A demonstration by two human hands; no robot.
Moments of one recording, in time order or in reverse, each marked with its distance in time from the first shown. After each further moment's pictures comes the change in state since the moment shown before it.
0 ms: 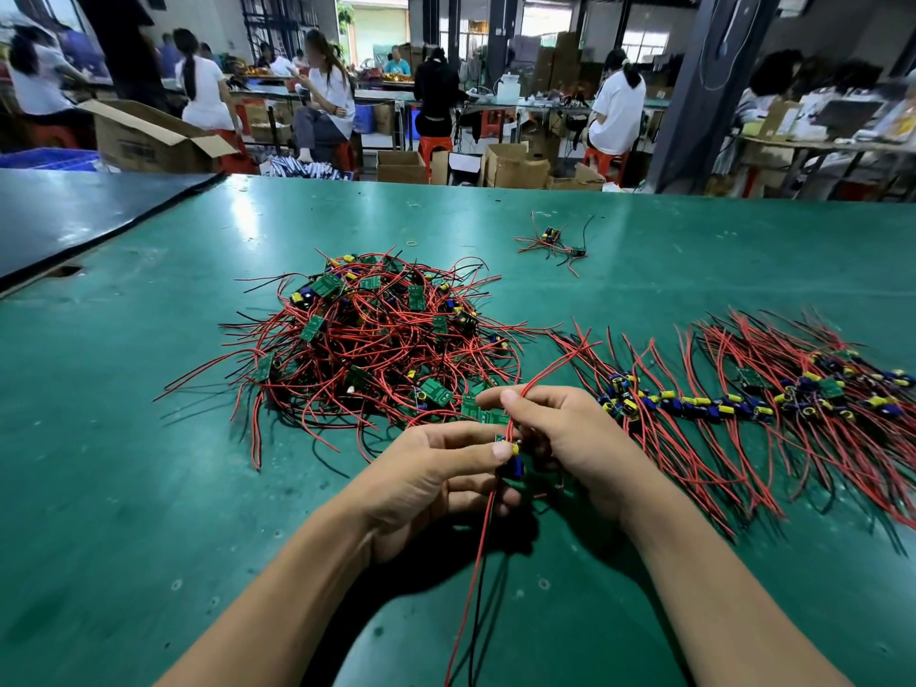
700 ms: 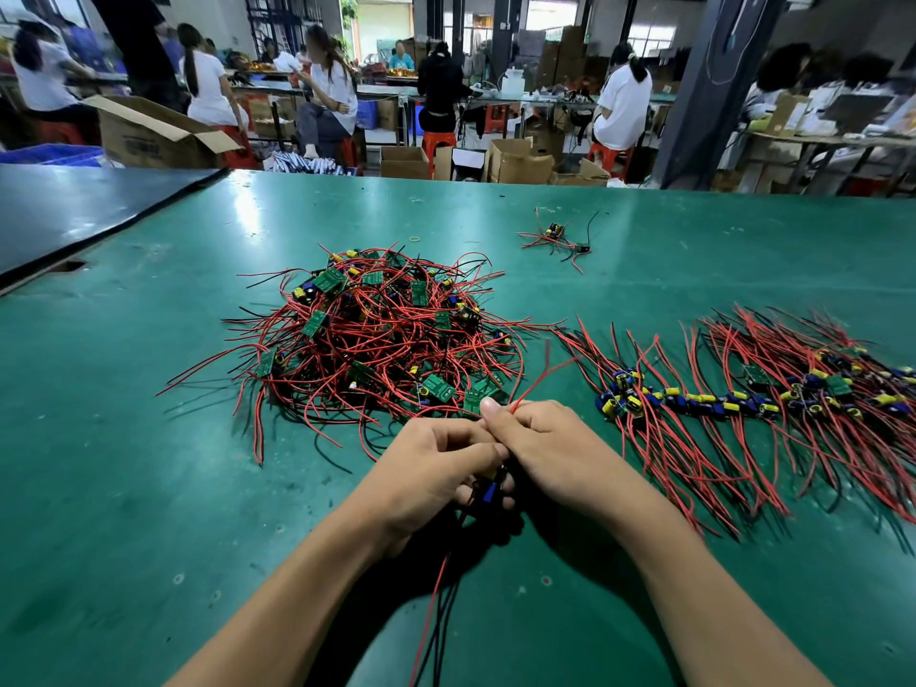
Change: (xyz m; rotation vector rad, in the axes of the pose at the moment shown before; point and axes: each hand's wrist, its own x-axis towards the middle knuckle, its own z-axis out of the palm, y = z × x) left_hand 0.004 -0.009 -0.001 0.260 0.130 0.114; right_hand 0.004 0.008 0.011 -0.666 0.039 -0.112
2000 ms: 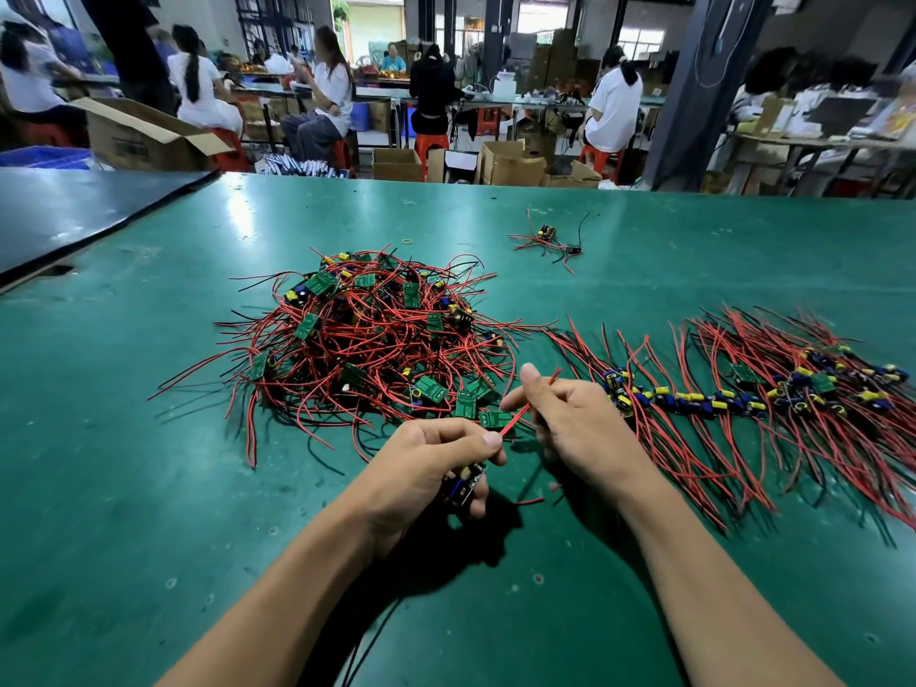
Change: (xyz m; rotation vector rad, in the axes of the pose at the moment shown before) left_hand -0.004 0.007 0.002 -0.117 -0.058 -0.043; right_hand 0.013 0.027 -0.018 0.344 0.211 -0.038
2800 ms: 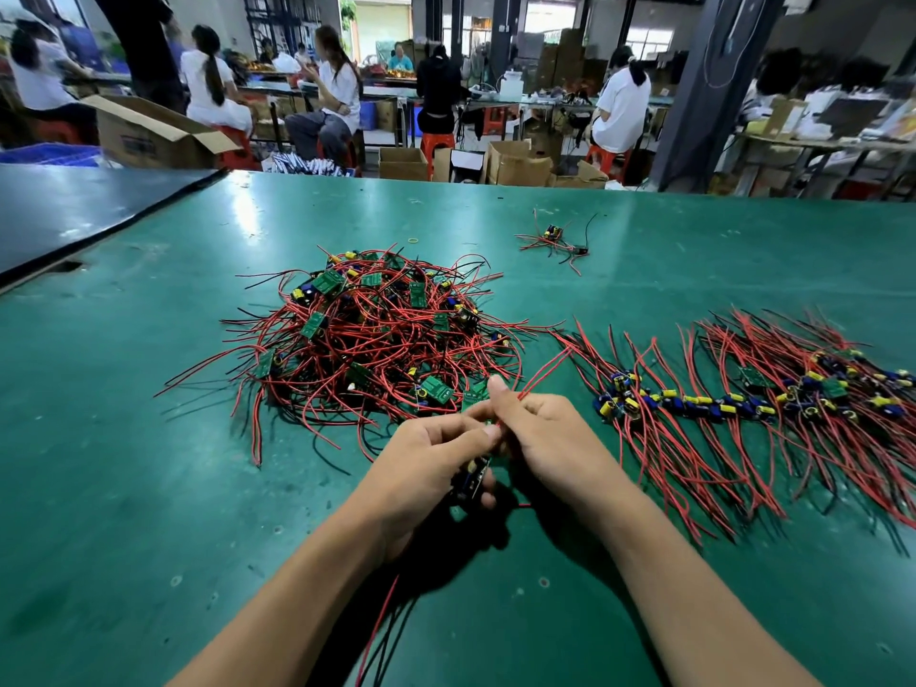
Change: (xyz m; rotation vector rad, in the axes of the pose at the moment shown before) left_hand 0.006 -0.008 0.000 -0.061 0.109 0.011; right_hand -0.015 -0.012 0.031 0.247 -0.160 0.198
